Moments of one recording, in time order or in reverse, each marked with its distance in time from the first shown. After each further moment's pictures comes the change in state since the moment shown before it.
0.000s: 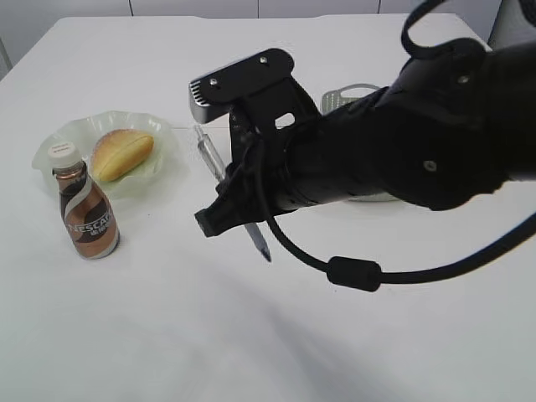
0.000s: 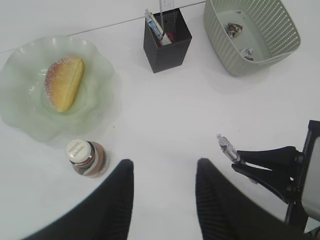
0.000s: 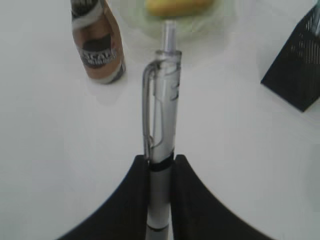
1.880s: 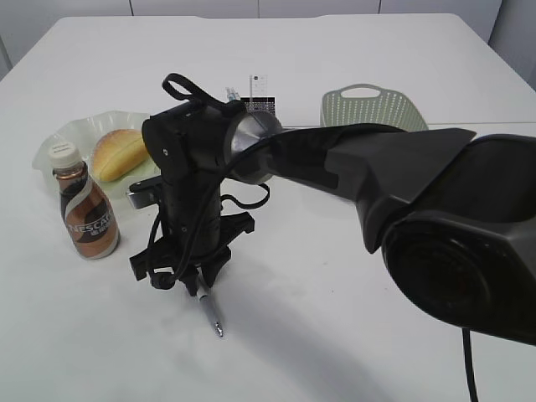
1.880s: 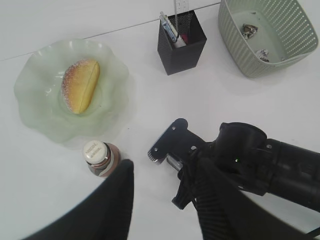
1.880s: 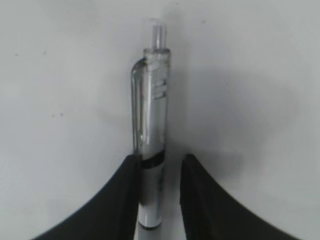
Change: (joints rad) left arm 0.000 0.000 0.000 0.050 0.000 0.001; right arm 0.000 0.873 -1.078 0.241 0.975 0.040
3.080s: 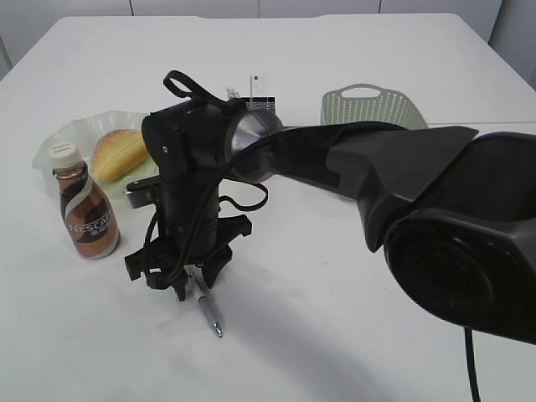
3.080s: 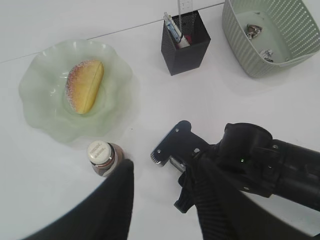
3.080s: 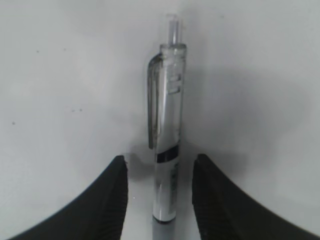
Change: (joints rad) left arm 0.000 0.000 0.000 0.011 0.000 0.000; right arm 0.000 -0.009 0.004 0.036 0.000 0.000
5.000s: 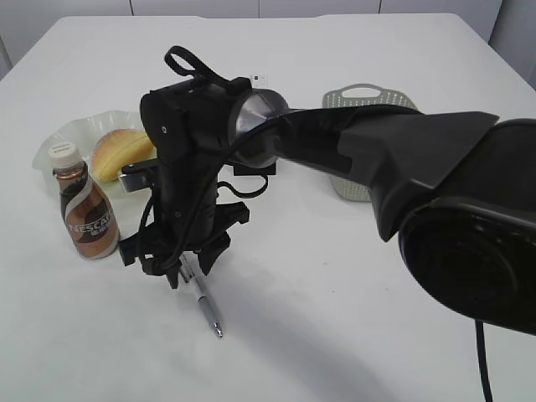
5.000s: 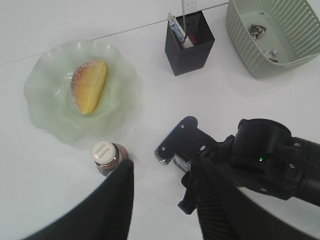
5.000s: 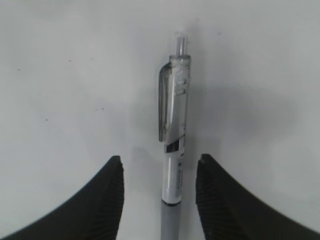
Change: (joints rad) left arm 0.000 0.000 0.000 0.013 0.000 0.000; right arm -0.001 -0.046 0.000 0.009 0.000 -0.002
